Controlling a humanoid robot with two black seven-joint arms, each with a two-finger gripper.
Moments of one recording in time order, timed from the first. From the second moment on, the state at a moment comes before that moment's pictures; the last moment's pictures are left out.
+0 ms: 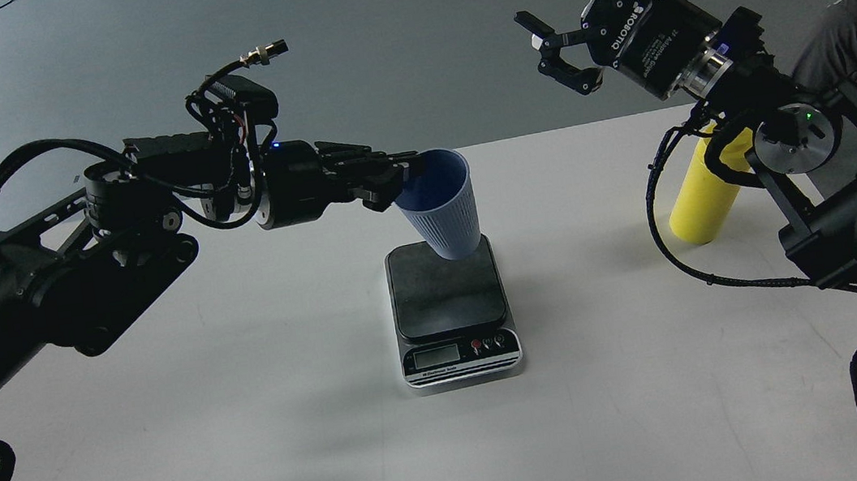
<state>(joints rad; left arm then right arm) -1.01 0.42 -0.50 -1.13 1.89 -0.41 -0.49 0.69 -0.15 1.27 1.05 -0.38 0.49 -0.15</state>
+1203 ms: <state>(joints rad) -0.98 0.33 -0.42 -1.00 2.08 -0.34 -0.49 0.70 -0.14 1.27 1.05 -0.38 0.49 -0.15</state>
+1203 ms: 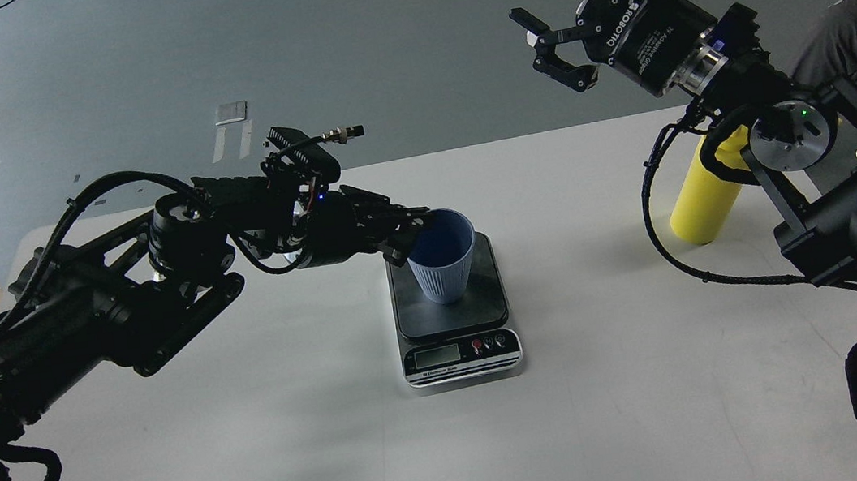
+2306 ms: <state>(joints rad) -1.02 0.37 -0.44 -1.02 1.72 -0.38 -0.49 0.70 -0.14 1.27 1.05 -0.38 0.49 -0.15</state>
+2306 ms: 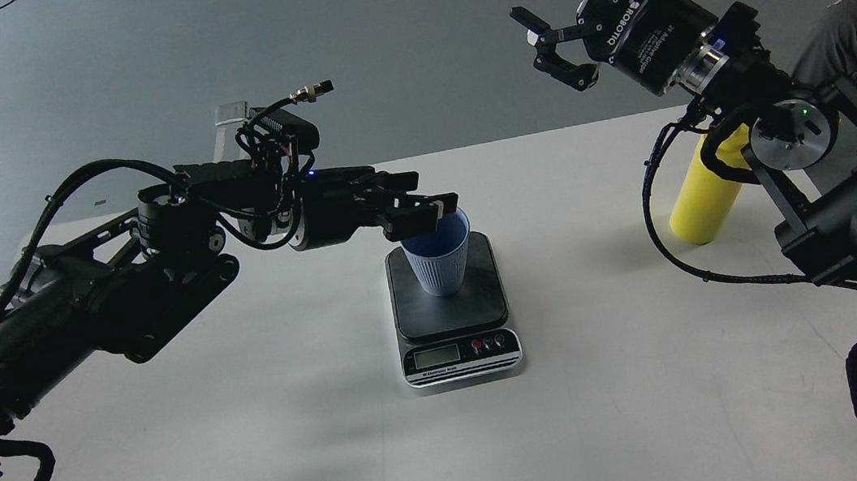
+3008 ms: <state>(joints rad) -0.93 0.48 -0.72 -0.90 0.37 -0.49 -0.49 0.69 -0.14 1.27 1.05 -0.38 0.49 -0.15</state>
